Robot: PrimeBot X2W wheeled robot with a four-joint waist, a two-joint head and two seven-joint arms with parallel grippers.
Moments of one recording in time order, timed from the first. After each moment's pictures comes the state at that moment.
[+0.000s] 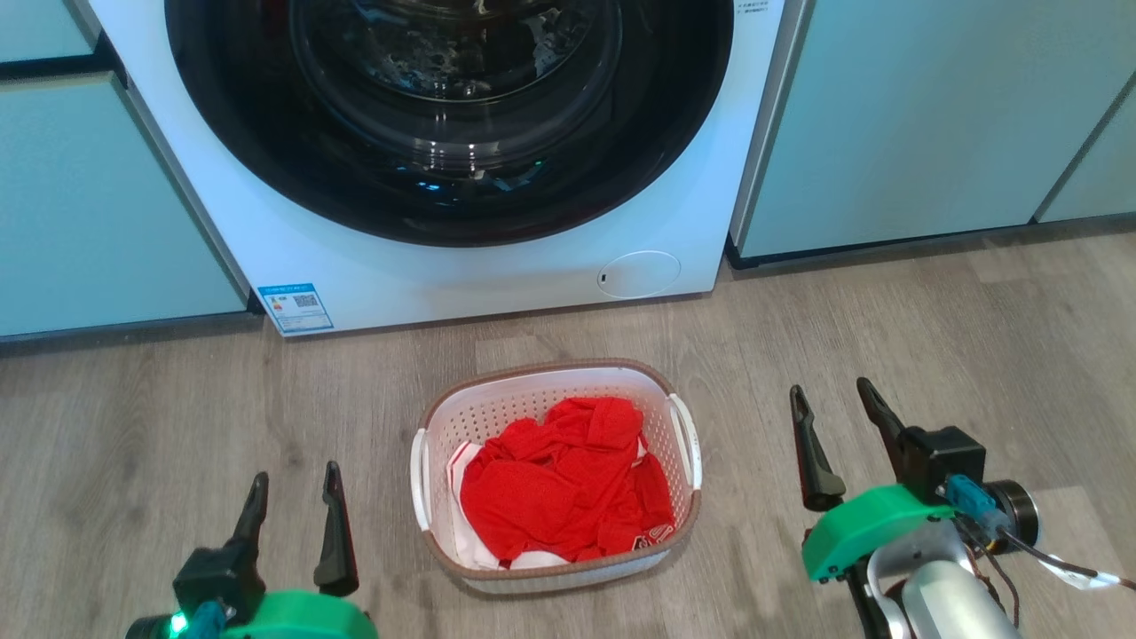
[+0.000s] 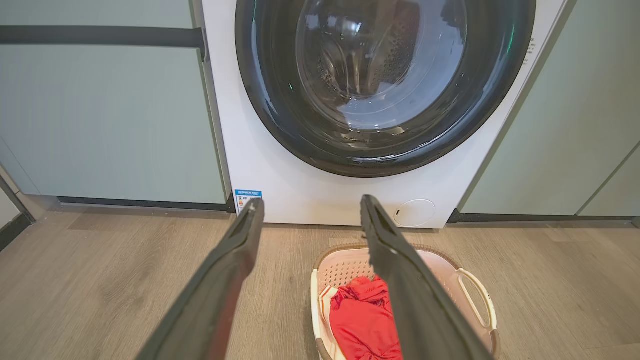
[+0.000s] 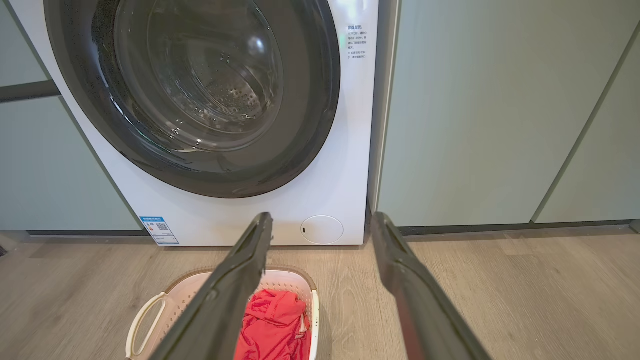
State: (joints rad) left arm 0.17 0.05 -0.11 0.11 -0.20 0.09 -0.26; right arm -0.09 -0.06 0.18 0.30 0.20 0.13 -0.25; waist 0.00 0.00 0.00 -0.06
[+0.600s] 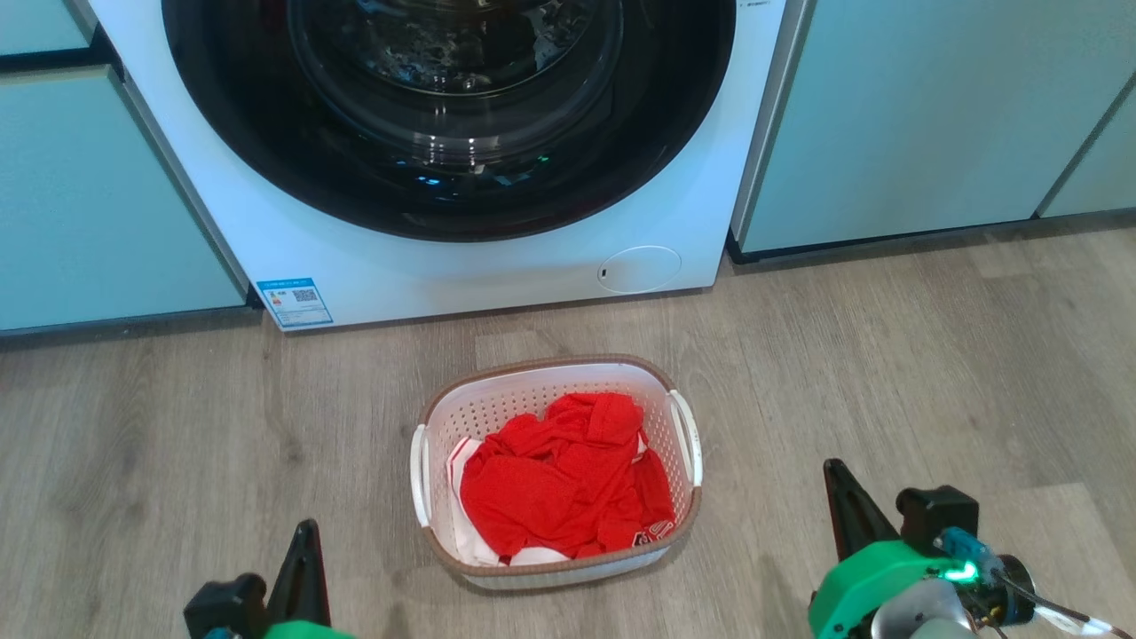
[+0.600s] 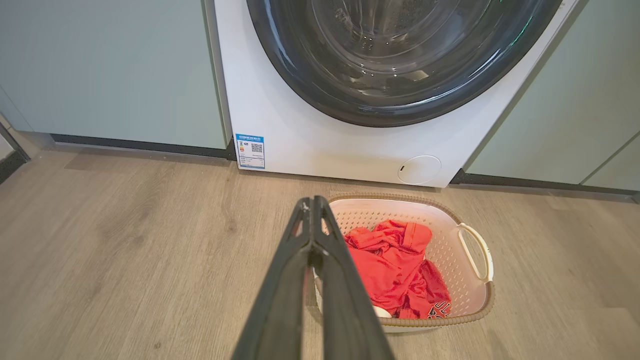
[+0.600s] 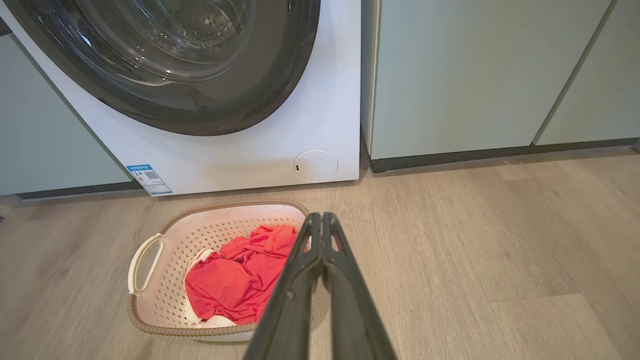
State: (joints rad) left arm 0.20 0.05 -0.12 0.21 -0.25 0.09 -0.25; right arm -0.02 -0.06 0.18 0.39 0.24 0.13 -0.24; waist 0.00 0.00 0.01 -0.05
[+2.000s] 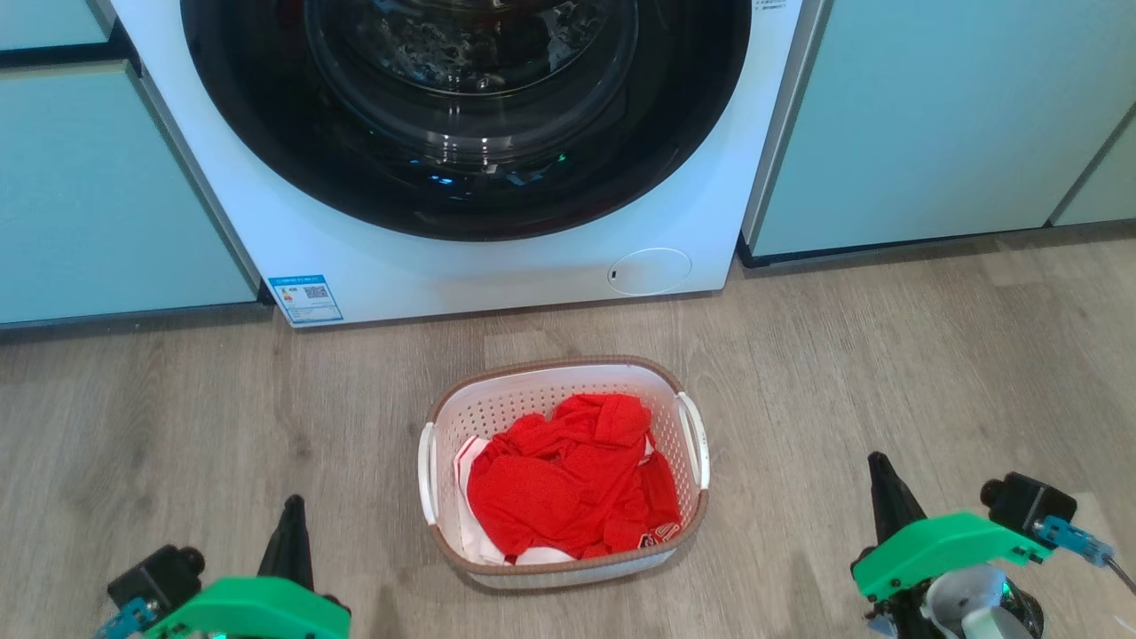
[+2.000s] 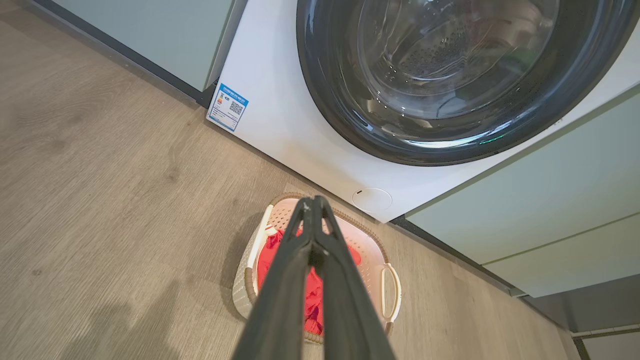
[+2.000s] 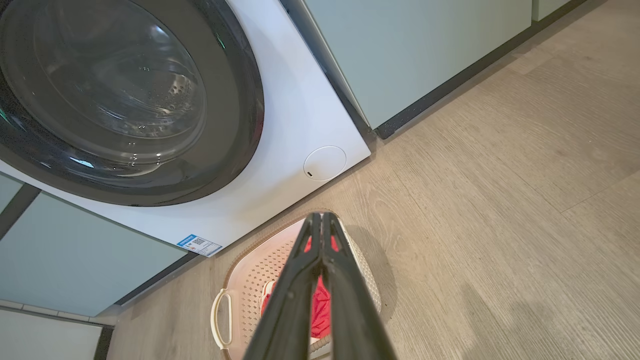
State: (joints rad) left arm 0.13 0.05 -0.08 0.23 -0.72 0.02 -0.14; right arm -0.02 -0.06 0.10 0.36 0.72 0.13 -0.14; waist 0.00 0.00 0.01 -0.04
